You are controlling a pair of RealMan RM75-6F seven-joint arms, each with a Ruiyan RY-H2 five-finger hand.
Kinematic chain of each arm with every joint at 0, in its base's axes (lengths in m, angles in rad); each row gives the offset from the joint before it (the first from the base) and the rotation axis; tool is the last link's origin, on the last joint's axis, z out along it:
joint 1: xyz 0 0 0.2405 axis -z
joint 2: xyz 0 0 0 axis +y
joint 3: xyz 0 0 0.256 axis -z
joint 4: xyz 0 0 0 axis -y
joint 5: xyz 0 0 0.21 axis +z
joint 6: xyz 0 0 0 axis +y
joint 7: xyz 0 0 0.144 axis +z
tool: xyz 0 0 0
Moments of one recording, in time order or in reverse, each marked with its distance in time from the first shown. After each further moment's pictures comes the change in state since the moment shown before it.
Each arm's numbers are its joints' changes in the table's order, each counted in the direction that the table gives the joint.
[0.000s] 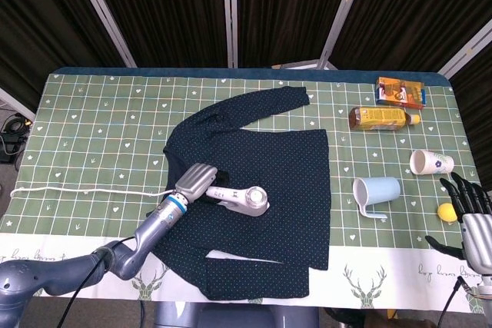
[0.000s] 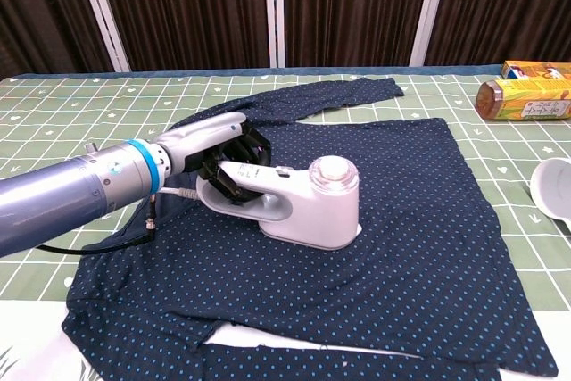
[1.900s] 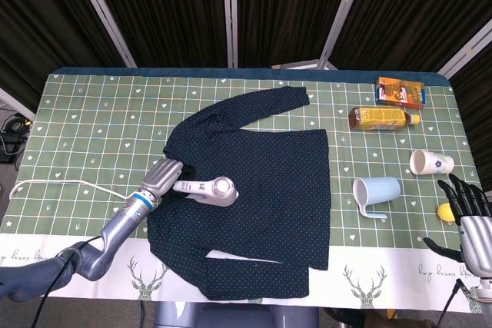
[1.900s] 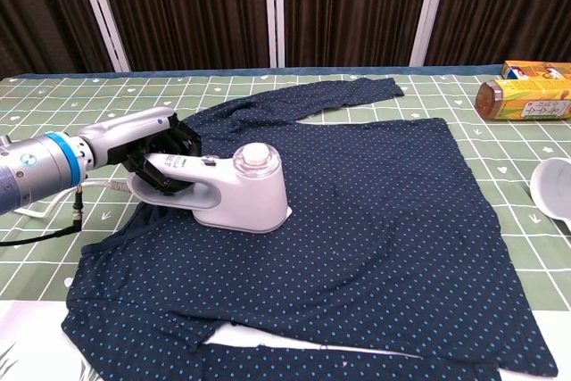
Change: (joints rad) left arm -0.088 0.145 -0.069 0.014 0.049 0.043 -0.082; right arm 0.008 0.001 0.008 0.013 -0.025 0.020 -0.017
